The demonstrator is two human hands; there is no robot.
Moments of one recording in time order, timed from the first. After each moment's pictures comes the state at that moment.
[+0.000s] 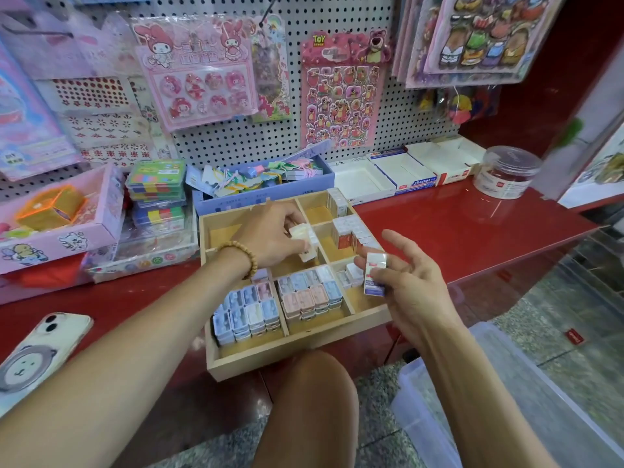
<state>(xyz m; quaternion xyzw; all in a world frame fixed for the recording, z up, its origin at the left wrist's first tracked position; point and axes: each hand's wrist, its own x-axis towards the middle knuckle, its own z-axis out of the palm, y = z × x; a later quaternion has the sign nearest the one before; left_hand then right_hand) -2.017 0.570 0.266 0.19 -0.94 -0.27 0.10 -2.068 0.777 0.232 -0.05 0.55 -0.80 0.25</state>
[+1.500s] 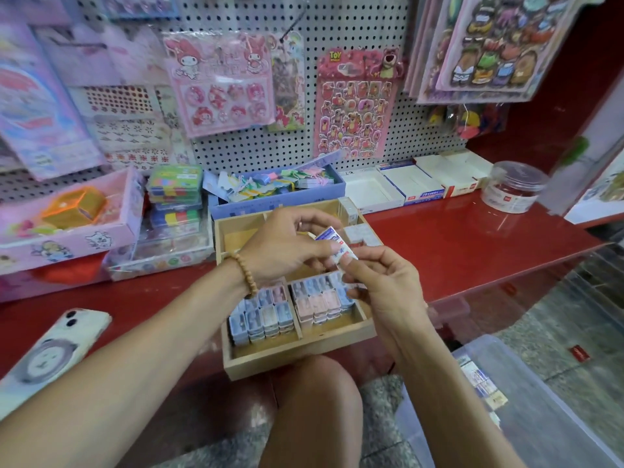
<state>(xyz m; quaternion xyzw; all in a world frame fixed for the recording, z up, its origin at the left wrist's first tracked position) -1.981 0.597 0.296 0.12 -0.78 -0.61 0.11 -2.036 0.743 0.248 -0.09 0.61 -0.76 0.21</state>
